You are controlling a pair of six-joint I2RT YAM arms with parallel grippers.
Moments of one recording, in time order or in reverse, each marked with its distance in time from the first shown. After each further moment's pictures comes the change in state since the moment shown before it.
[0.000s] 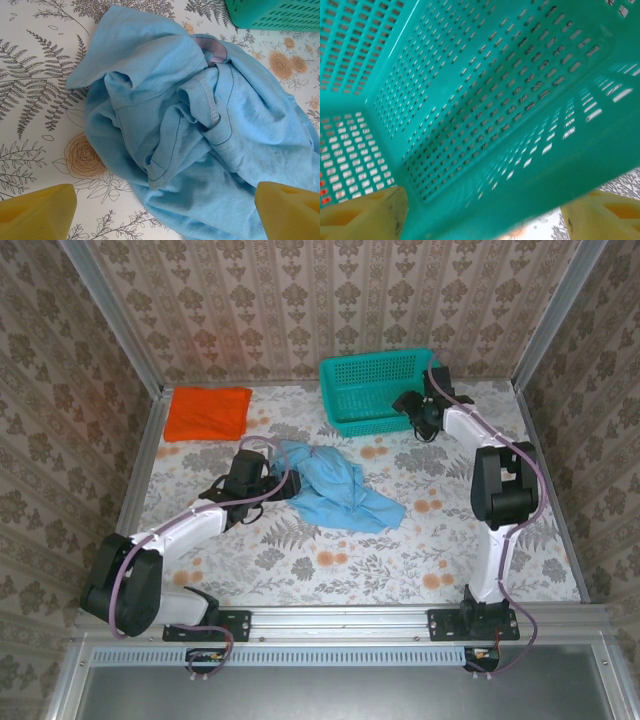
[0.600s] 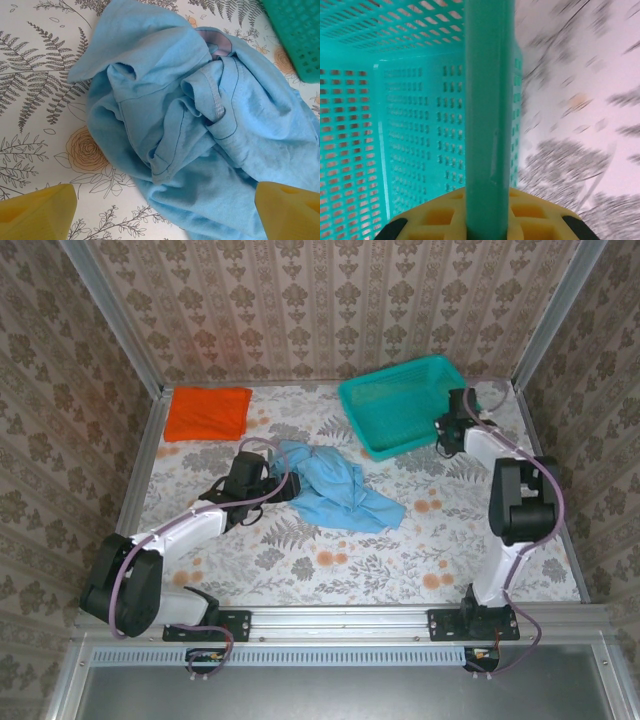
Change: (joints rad) left arm 0.000 -0.003 -0.013 0.000 0.001 0.000; right arm -0.141 -0.217 -0.372 0.178 0.229 0.394
